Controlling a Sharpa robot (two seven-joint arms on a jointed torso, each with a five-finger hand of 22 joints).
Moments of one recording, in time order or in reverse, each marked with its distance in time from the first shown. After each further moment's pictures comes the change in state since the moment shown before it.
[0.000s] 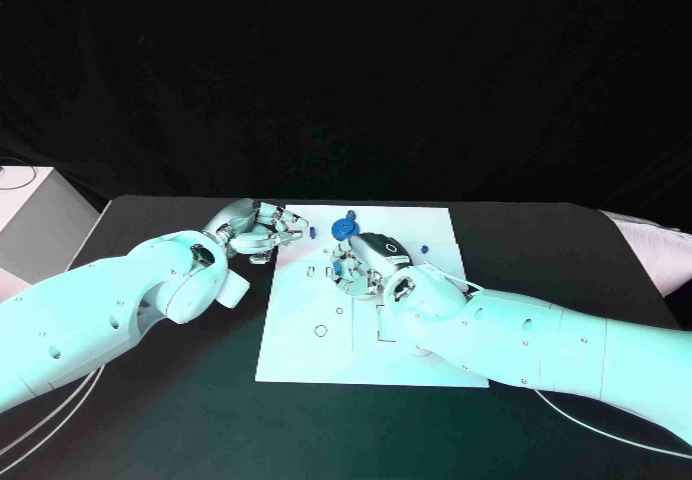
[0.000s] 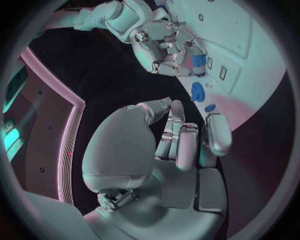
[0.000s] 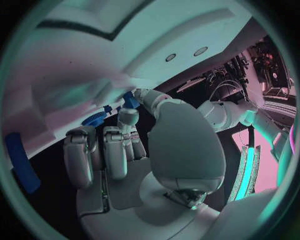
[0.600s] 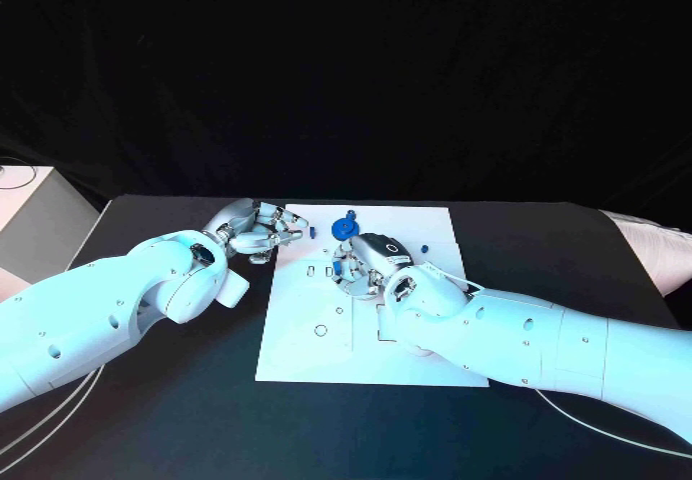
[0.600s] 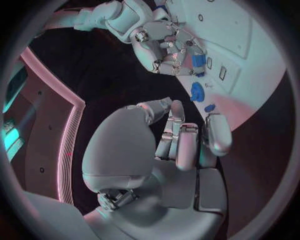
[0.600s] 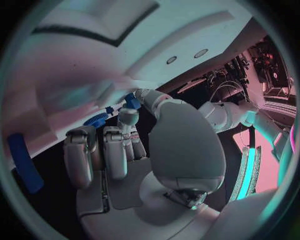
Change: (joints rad) left arm 0.000 0.000 0.000 -0.001 0.000 0.002 -0.001; left_hand 0.000 0.000 0.000 0.000 0.000 0.000 0.000 0.000 0.000 0.000 0.000 0.000 0.000 0.000 0.000 0.000 0.000 0.000 0.000 0.000 0.000 0.000; right arm 0.000 -0.004 0.000 0.002 -0.003 0.013 -0.011; right_hand -0.004 -0.004 -0.006 0.000 -0.004 0.000 0.000 0.000 0.000 0.000 0.000 0.000 0.000 0.000 0.000 0.000 0.000 0.000 0.004 0.004 0.000 0.000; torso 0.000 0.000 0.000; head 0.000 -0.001
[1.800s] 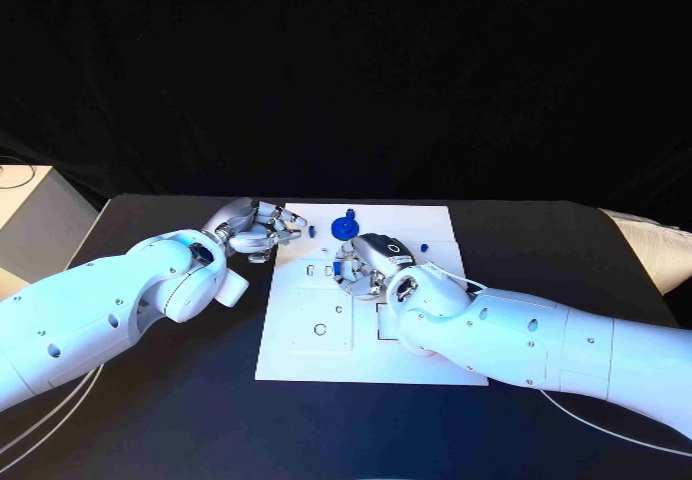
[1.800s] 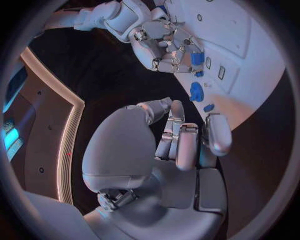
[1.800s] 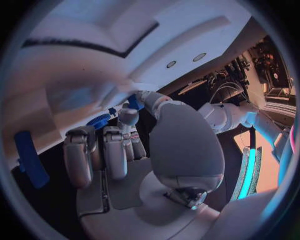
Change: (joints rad) left arm 0.000 0.001 0.000 -0.004 -0.001 0.002 -0.001; left_hand 0.000 0.000 0.000 0.000 0.000 0.000 0.000 0.000 0.000 0.000 0.000 0.000 -0.002 0.000 0.000 0.000 0.000 0.000 0.000 0.000 0.000 0.002; right arm 0.000 -0.017 0.000 0.022 -0.014 0.016 -0.021; right_hand -0.004 0.004 -0.008 0.003 -0.004 0.000 0.000 0.000 0.000 0.000 0.000 0.000 0.002 0.000 0.000 0.000 0.000 0.000 -0.004 0.004 0.000 0.001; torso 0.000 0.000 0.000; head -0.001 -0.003
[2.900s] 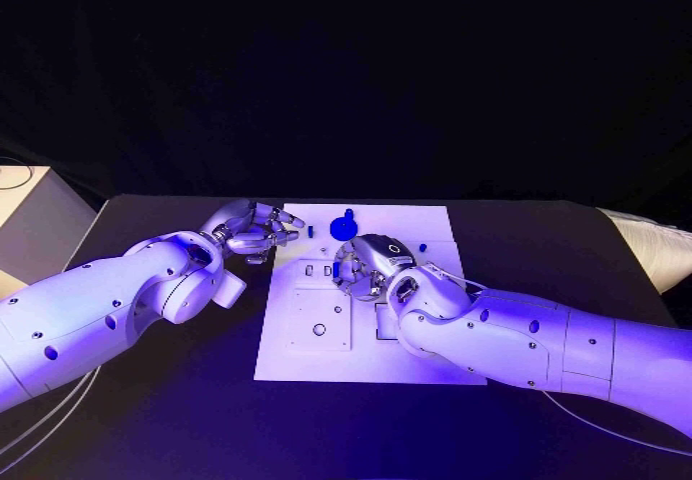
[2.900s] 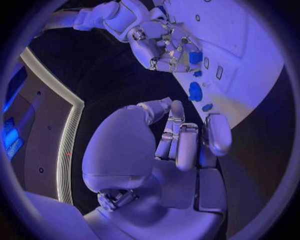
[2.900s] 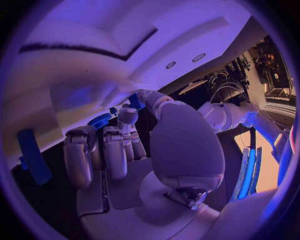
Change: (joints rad) left arm -0.003 -0.002 0.000 -0.002 -0.001 0.001 -0.001; left_hand 0.000 0.000 0.000 0.000 0.000 0.000 0.000 -0.004 -0.001 -0.004 -0.004 0.000 -0.002 0.000 0.000 0.000 0.000 0.000 0.000 0.000 0.000 0.001; right arm -0.002 -0.010 0.000 0.014 -0.009 -0.007 -0.012; right_hand -0.012 -0.006 -0.044 0.003 -0.016 -0.014 0.006 -0.019 -0.009 -0.017 0.006 -0.014 -0.004 0.004 0.004 -0.004 0.000 0.000 0.000 0.000 0.000 0.000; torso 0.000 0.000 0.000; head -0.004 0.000
